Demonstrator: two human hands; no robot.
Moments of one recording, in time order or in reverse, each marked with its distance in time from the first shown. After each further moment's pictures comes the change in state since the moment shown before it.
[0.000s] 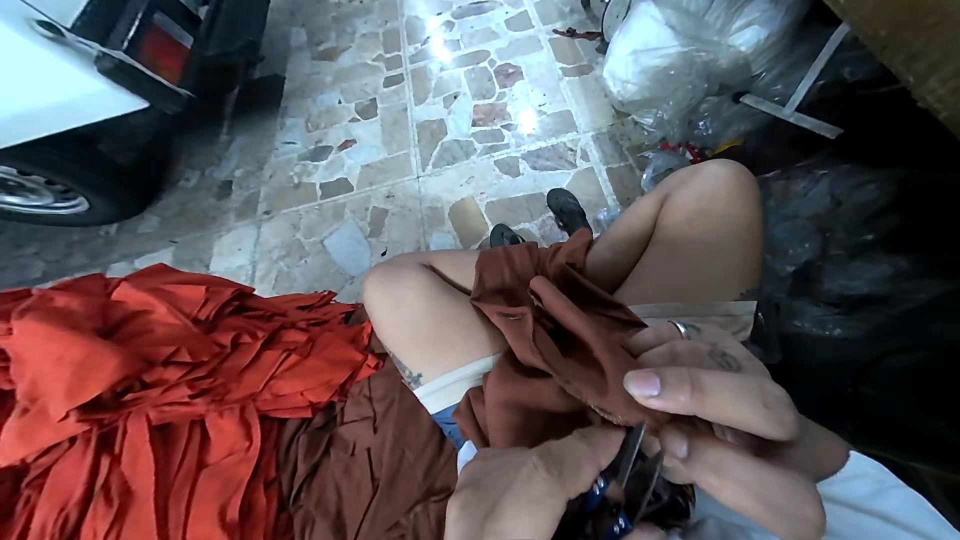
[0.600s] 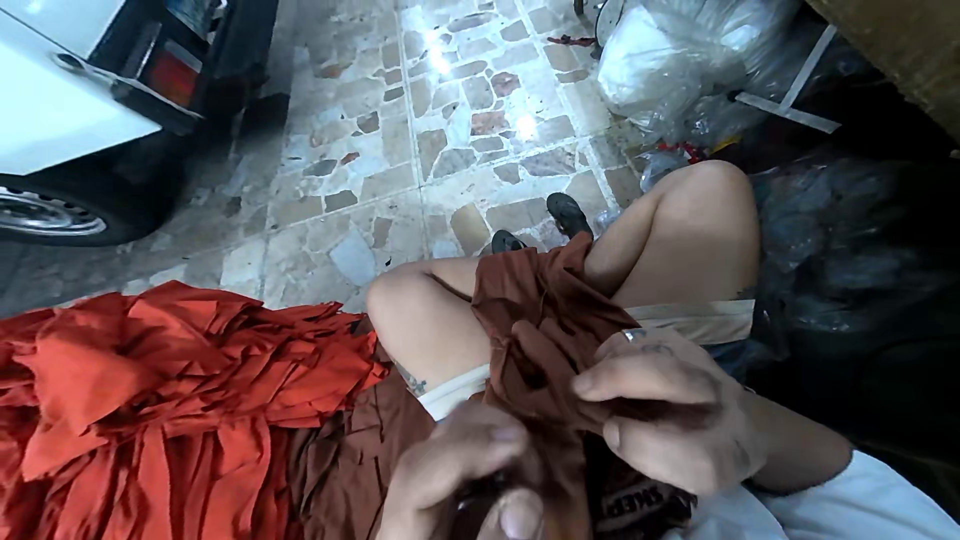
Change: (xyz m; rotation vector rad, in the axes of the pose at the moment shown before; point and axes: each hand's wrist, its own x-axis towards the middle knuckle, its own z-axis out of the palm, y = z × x) left_hand 0.005 -0.004 -0.012 -0.254 0.190 0.017; right_hand 0.001 0.023 -0.006 0.141 -0.254 -0.201
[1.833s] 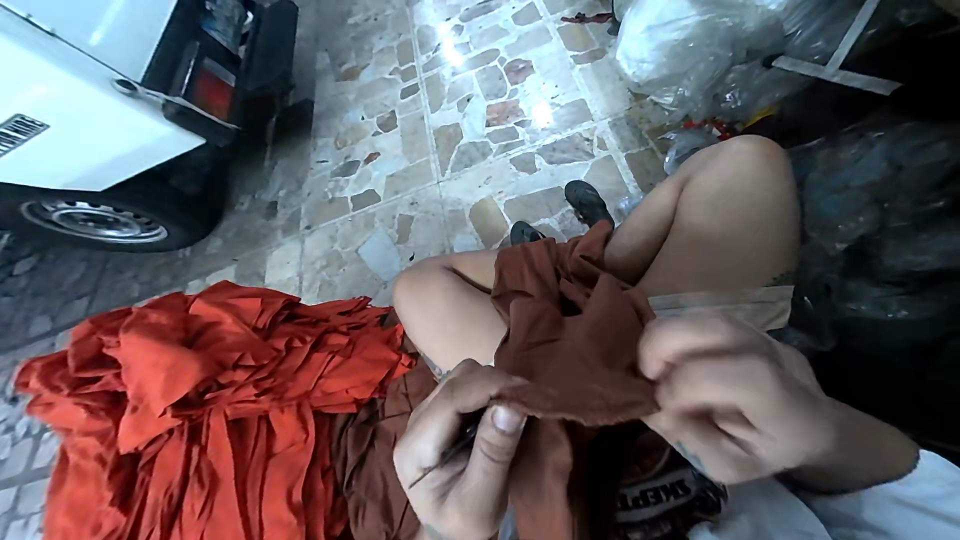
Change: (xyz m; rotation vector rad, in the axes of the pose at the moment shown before) left_hand 0.007 -0.035 -0.021 0.186 0.148 0.146; right_hand 0.009 -0.013 -0.012 -0.064 -0.002 0.255
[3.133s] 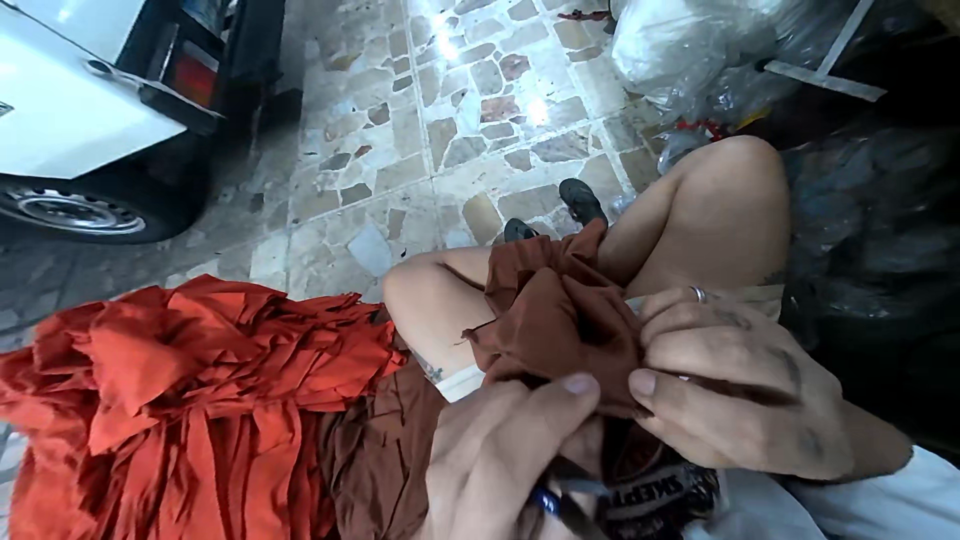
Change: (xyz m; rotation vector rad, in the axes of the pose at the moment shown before) left_hand 0.008 0.028 0.017 0.400 -0.194 0.189; right_hand 0.003 0.004 -0.003 -0.184 0.028 -0.181
